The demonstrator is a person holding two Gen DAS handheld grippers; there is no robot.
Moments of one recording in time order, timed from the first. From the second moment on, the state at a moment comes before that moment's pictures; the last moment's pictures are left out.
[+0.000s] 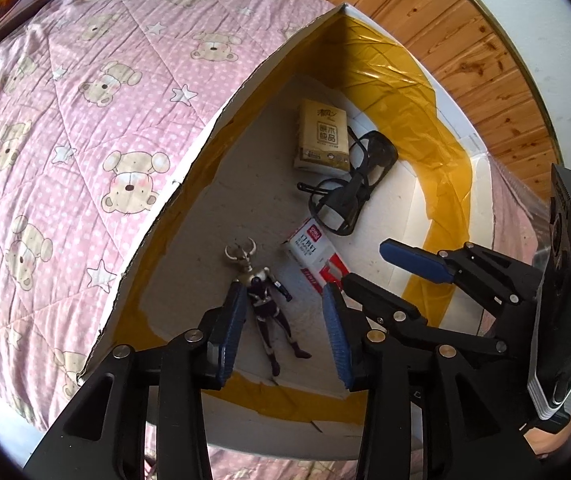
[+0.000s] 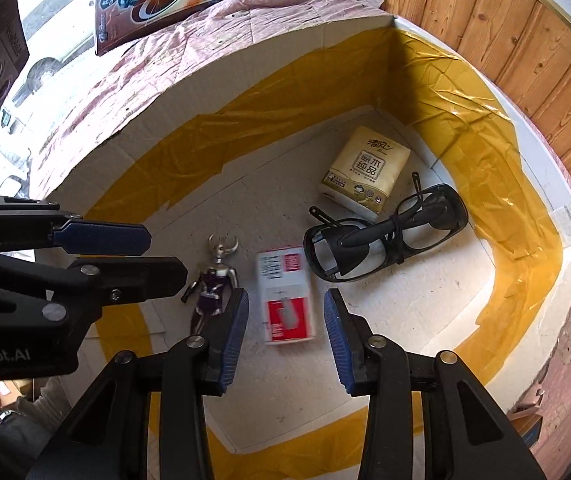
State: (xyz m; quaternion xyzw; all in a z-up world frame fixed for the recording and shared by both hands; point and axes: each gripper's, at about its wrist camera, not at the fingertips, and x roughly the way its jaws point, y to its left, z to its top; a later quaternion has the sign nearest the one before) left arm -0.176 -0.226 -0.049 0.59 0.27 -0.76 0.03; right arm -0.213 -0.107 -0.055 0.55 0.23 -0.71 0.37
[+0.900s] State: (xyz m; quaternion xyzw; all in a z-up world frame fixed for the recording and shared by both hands) left arm -0.129 -0.212 0.002 0.52 0.22 -0.82 0.03; right arm -0.169 -0.067 -0.012 0.52 0.09 -0.75 0.39
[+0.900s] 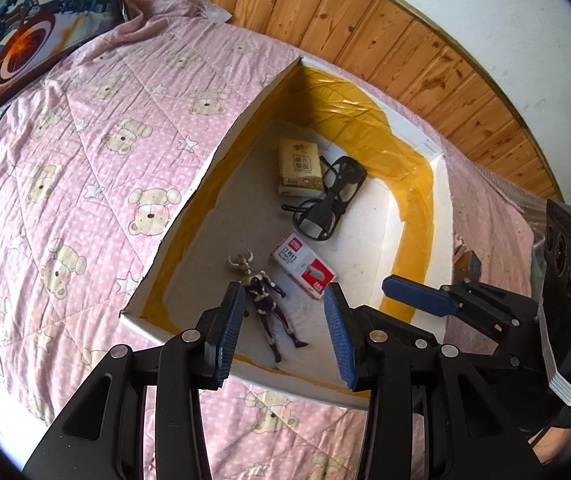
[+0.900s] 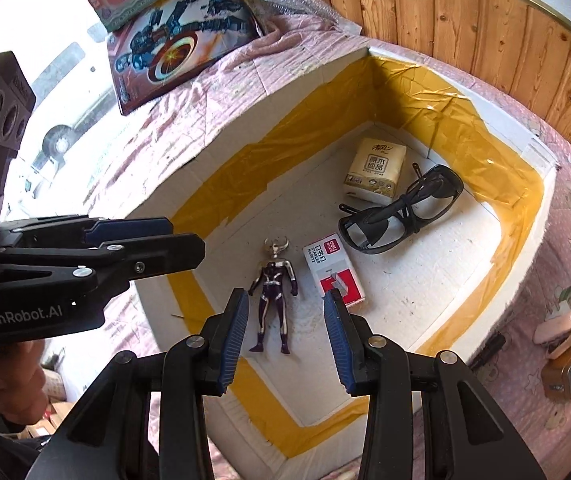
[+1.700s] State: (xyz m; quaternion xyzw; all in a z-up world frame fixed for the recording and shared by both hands) left arm -0.071 -0.135 0.046 0.41 0.15 -0.90 -0.06; right arm -0.102 0.028 0.010 0.42 -0.08 -0.83 0.37
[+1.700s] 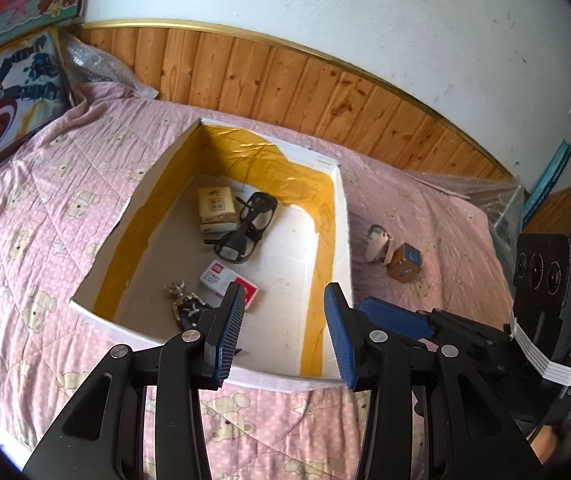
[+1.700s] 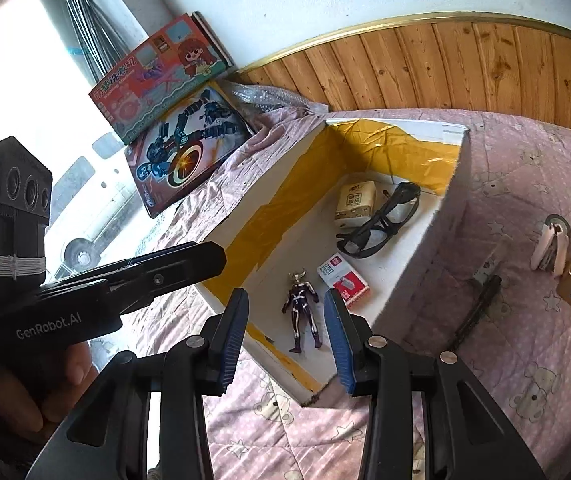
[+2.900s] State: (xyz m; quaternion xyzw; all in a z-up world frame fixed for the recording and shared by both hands) left arm -0.164 0.045 -0.069 0.51 0.01 -0.85 -0.10; right arm -0.175 0.215 -0.036 0.42 -0.09 -0.87 0.23
